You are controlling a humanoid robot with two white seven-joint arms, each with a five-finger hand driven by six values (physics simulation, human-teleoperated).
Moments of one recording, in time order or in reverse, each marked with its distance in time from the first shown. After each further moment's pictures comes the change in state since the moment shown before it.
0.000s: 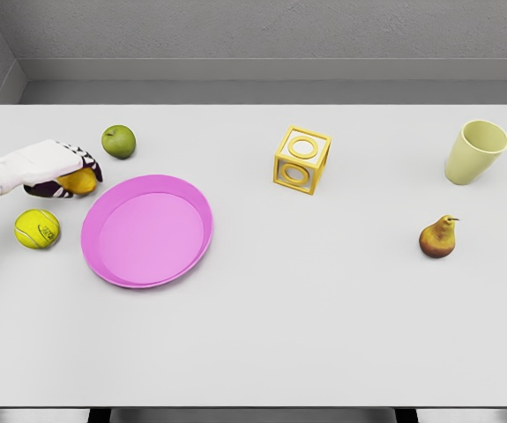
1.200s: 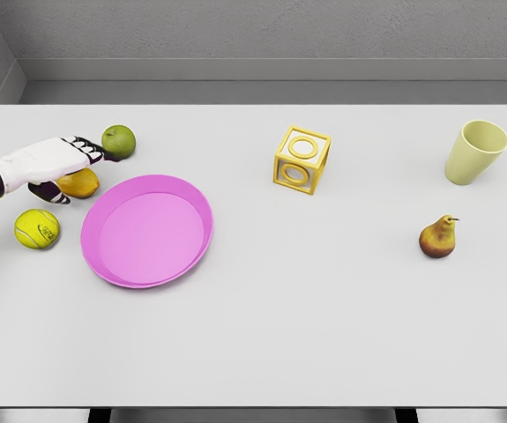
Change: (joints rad) left arm -0.003 -0.010 0.001 -0.017 -0.017 0.000 0.001; right arm 0.000 0.000 0.000 0.000 0.000 0.000 0.000
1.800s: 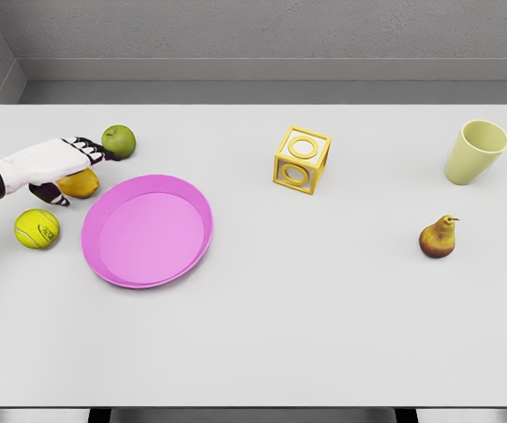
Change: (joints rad) left arm 0.003 -0.002 0.000 -0.001 -0.002 0.000 0.000; right arm 0.000 0.000 0.000 0.000 0.000 0.000 0.000
